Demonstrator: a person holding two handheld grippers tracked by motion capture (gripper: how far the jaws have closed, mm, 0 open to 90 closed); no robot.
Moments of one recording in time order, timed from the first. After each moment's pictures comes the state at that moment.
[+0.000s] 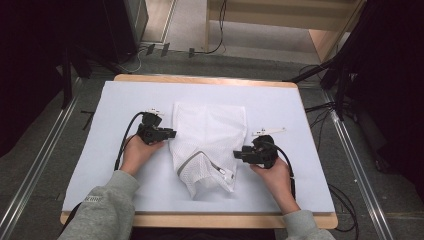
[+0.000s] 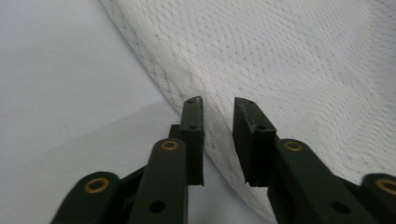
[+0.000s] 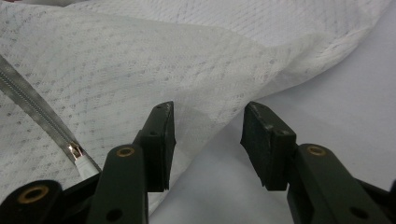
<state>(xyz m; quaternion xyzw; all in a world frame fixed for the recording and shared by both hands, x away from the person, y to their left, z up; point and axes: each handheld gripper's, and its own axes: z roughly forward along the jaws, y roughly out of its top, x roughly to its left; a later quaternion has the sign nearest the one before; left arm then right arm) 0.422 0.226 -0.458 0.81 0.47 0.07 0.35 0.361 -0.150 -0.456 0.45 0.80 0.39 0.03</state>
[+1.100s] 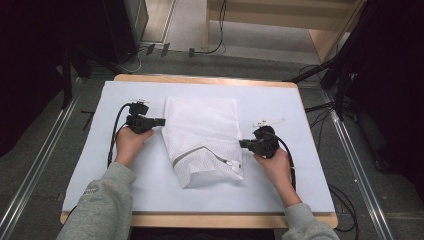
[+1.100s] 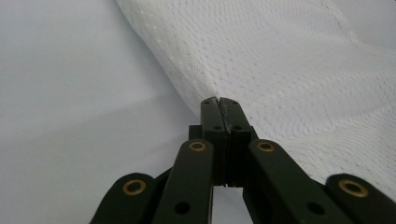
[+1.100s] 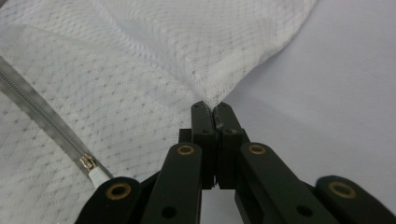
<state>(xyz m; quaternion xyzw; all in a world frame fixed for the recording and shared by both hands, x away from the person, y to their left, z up) 0.451 0.262 -0.449 0.76 0.52 0.05 0.39 0.392 -0.157 -0.453 0.45 0.81 0.38 0.05</state>
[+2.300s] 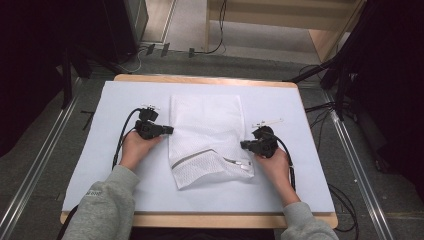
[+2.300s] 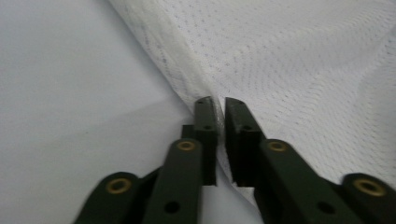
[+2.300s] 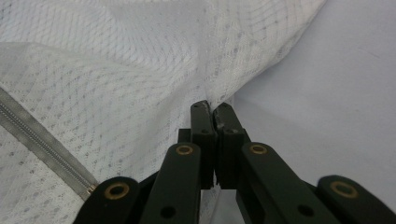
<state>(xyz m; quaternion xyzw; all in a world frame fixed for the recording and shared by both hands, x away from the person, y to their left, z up) 0.441 0.239 -0.460 0.79 0.50 0.01 0.36 0.400 -0.158 -0.469 0.46 0.81 0.35 0.04</state>
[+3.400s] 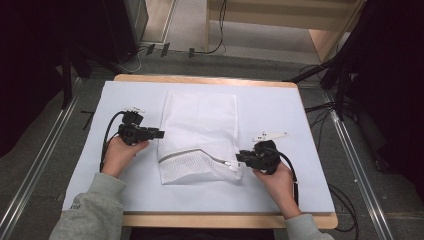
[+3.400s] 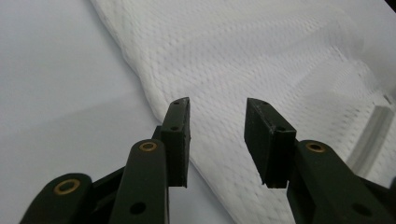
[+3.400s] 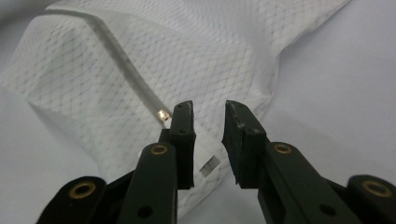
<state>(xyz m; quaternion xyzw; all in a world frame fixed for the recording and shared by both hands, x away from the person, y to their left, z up) 0.394 0.268 -0.427 0.79 0.49 0.02 0.38 0.337 -0.152 -0.445 0.42 0.81 0.40 0.05</state>
